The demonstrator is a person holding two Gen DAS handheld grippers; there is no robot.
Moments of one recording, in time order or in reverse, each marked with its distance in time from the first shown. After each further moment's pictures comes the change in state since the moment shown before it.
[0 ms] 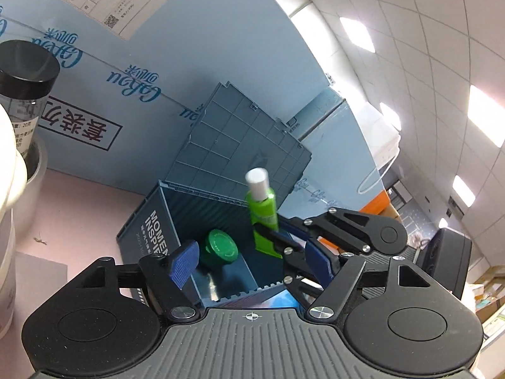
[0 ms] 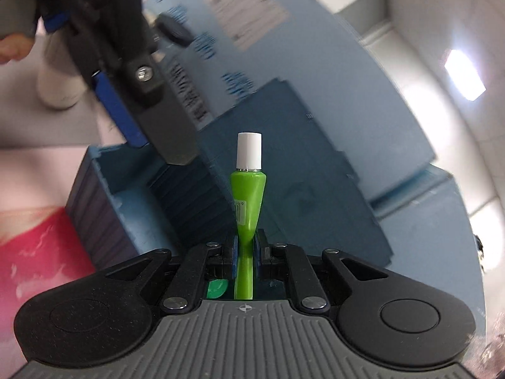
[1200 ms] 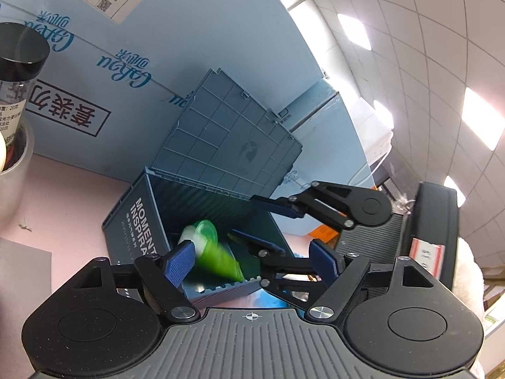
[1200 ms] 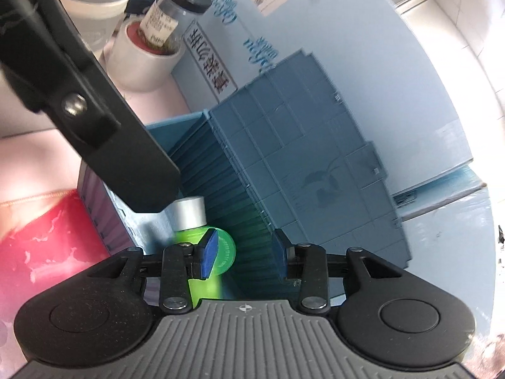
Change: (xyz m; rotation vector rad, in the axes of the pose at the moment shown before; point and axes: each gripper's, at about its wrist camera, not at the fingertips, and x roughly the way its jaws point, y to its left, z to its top) left arm 0.005 -0.004 0.000 -0.027 0.025 -0.042; right arm 0.021 -0.032 0.026 -0.015 0.155 0.101
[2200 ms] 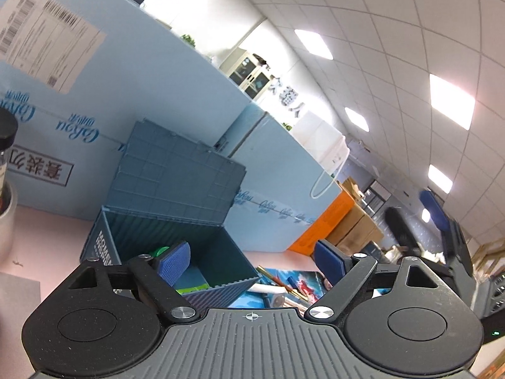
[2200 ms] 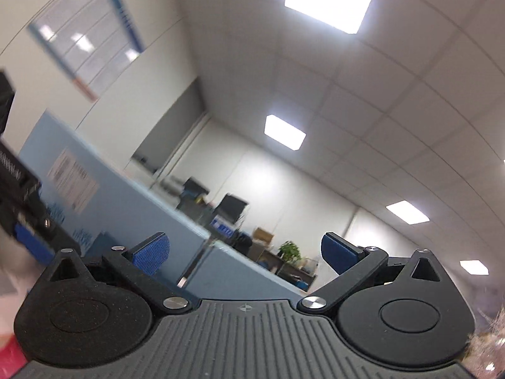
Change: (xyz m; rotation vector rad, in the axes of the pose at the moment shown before) left arm -0.033 -0.060 -0.013 0.184 -0.114 -0.041; right arm -0.188 0.034 -0.107 0.479 -0.664 -0.724
